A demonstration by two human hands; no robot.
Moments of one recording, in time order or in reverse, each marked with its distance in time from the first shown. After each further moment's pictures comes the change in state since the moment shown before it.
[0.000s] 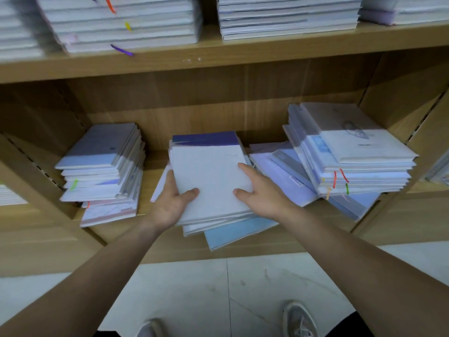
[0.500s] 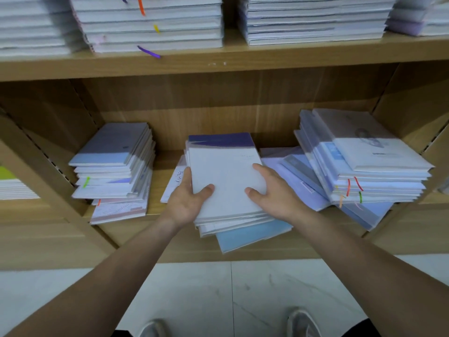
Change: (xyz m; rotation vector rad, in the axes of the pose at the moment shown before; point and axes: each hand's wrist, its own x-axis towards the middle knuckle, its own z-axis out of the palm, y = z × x) left_hand 0.007 -0.003 0.000 0.030 0.004 0.002; right_hand 0.012 0.006 0.004 -0.020 0.072 0.014
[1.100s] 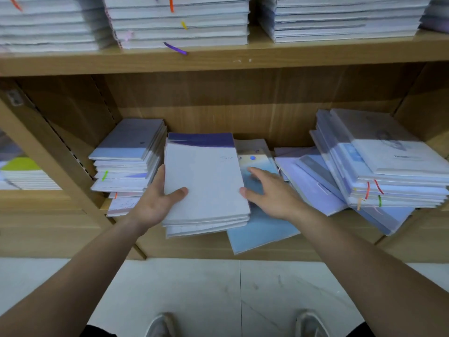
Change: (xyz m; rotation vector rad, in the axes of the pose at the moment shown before) left_hand -0.018 -0.027 -0.082 -0.033 0.011 0.044; right_hand 0.015 -0.018 0.024 -0.139 -0.104 -0.062
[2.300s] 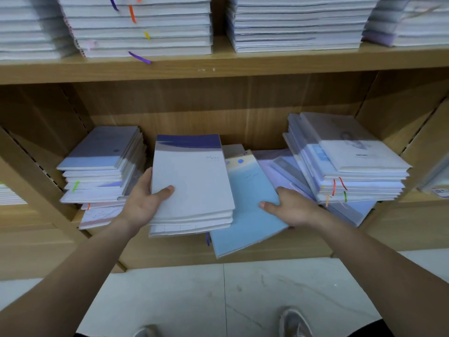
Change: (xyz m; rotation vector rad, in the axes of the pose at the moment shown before) left_hand 0.019 0.005 0.026 -0.141 0.064 0.044; right_hand -0.045 0.054 -0.047 -0.027 -0.091 0.269
